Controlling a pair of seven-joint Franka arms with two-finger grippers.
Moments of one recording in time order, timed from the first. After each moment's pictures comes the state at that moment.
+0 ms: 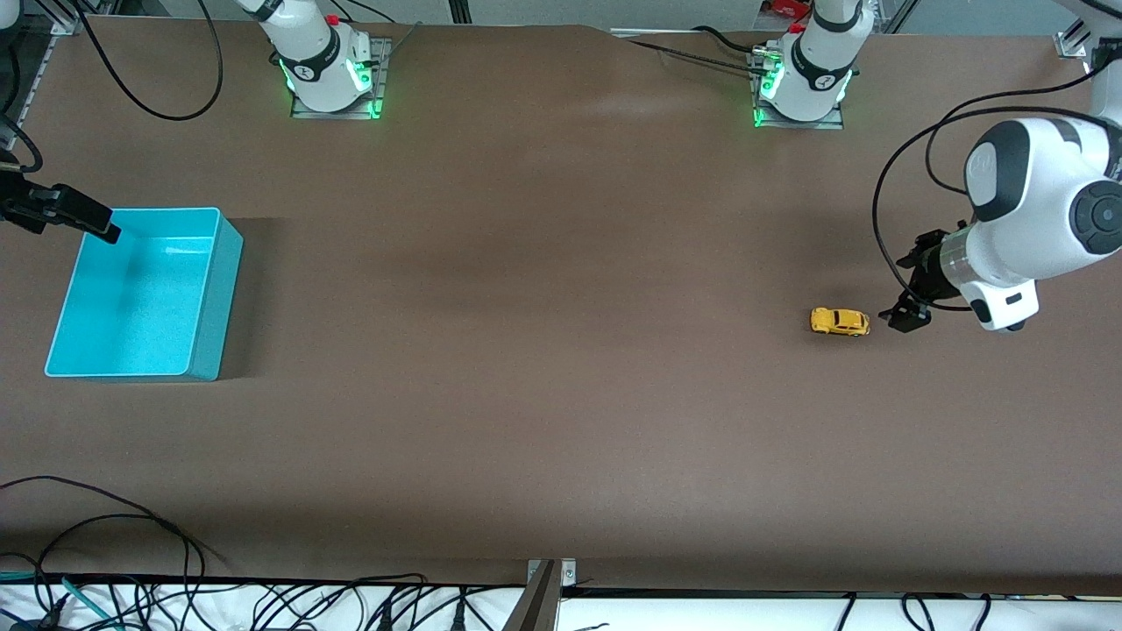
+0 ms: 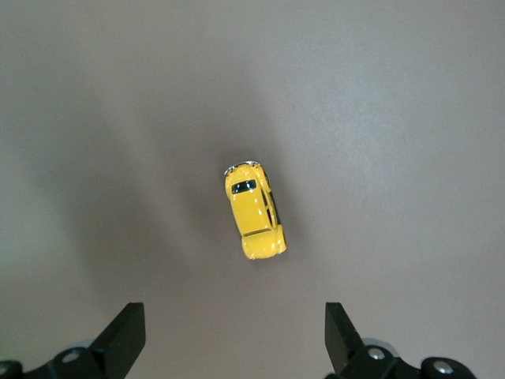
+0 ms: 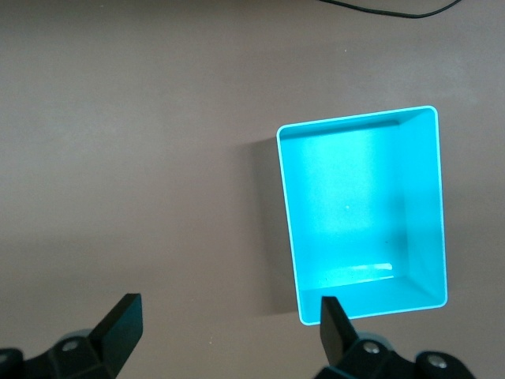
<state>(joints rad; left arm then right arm) 0.03 0.20 0.01 -1.98 -0.06 2.03 -1.20 0.01 0.03 -0.10 -1.62 -0.01 1.66 0.04</state>
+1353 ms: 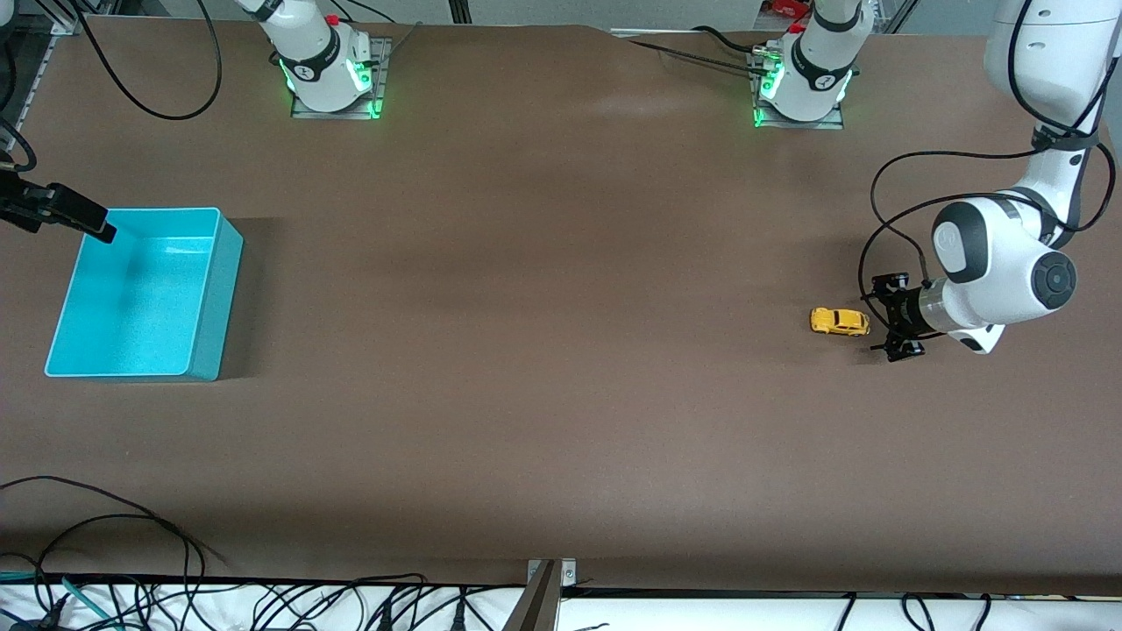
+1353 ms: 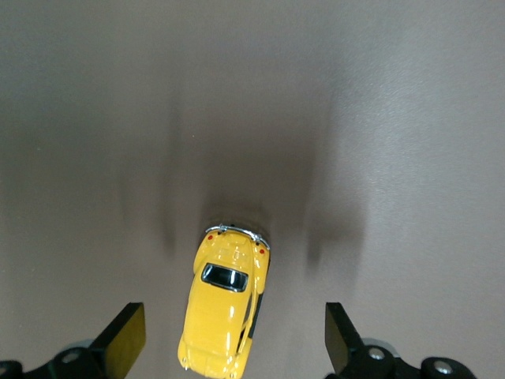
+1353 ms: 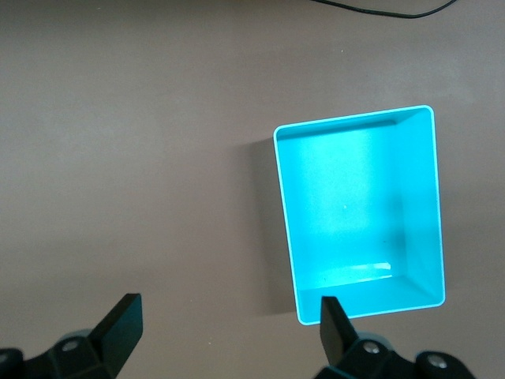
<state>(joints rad) 0.05 0.44 0.07 -2.04 -0.23 2.30 -1.44 0.01 0.03 -0.11 -1.62 -0.01 1.66 0.04</state>
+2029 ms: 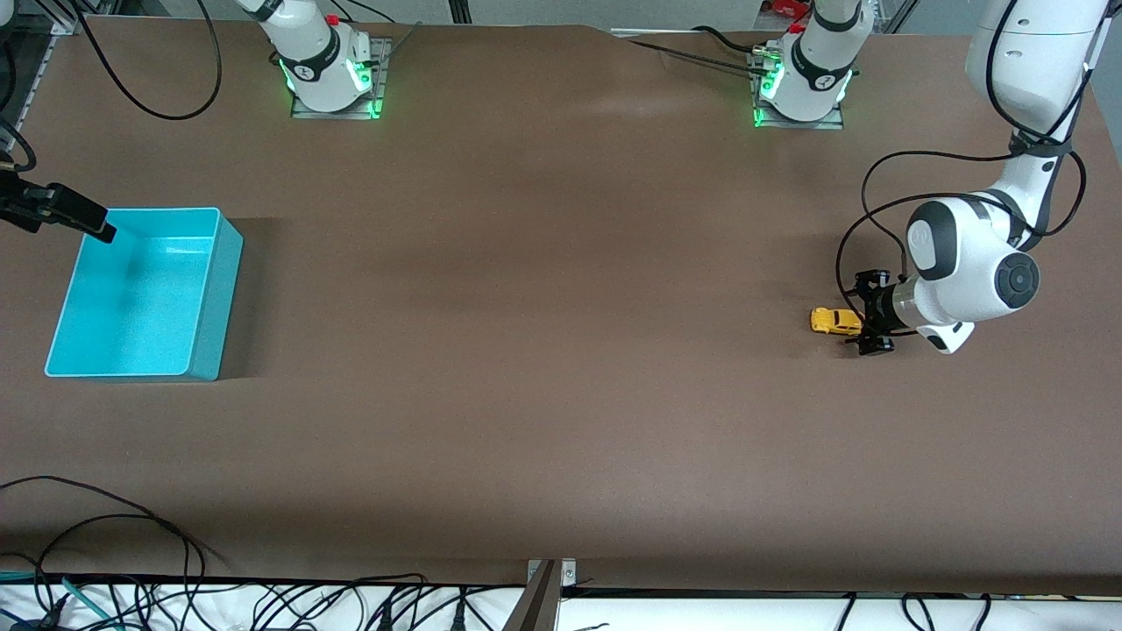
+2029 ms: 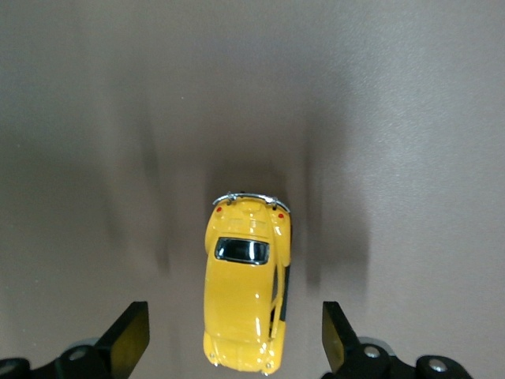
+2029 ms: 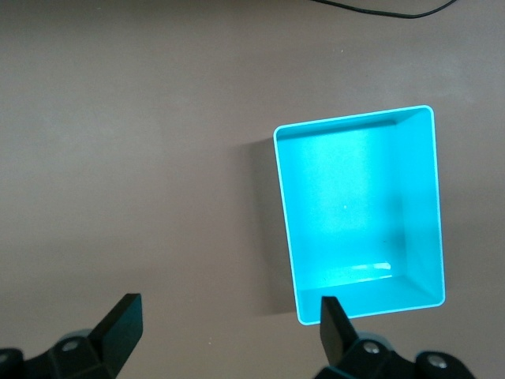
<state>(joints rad) 0.04 0.44 0.04 -2.09 -0.23 2.34 -1.31 0.01 0.03 -0.11 -1.62 -0.01 1.66 0.04</state>
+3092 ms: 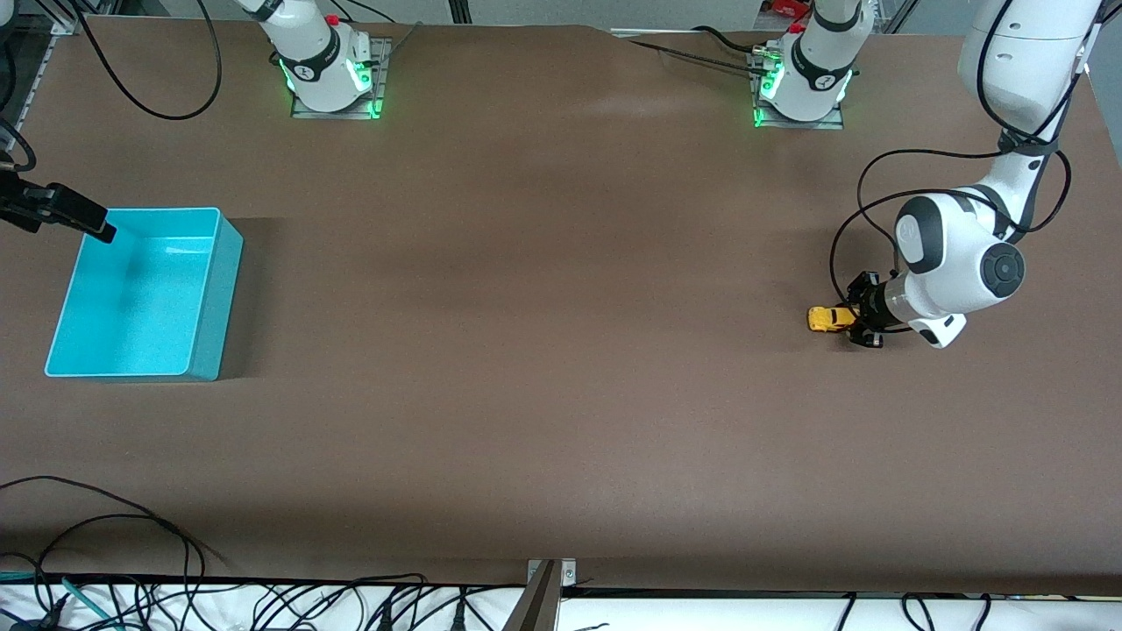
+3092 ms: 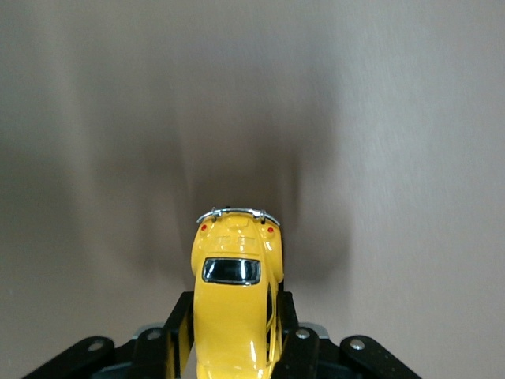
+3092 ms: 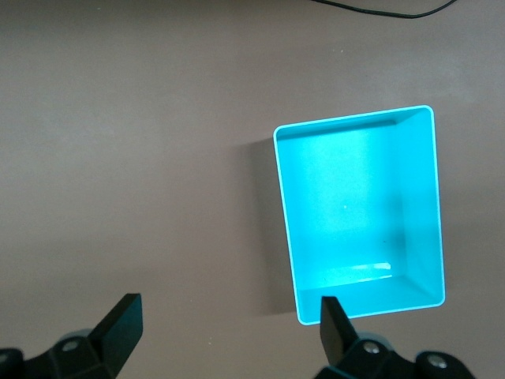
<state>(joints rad) 0.04 0.43 0.00 -2.14 -0.23 2.43 -1.33 0.01 0.03 -0.11 -1.62 -0.01 1.66 0.04</state>
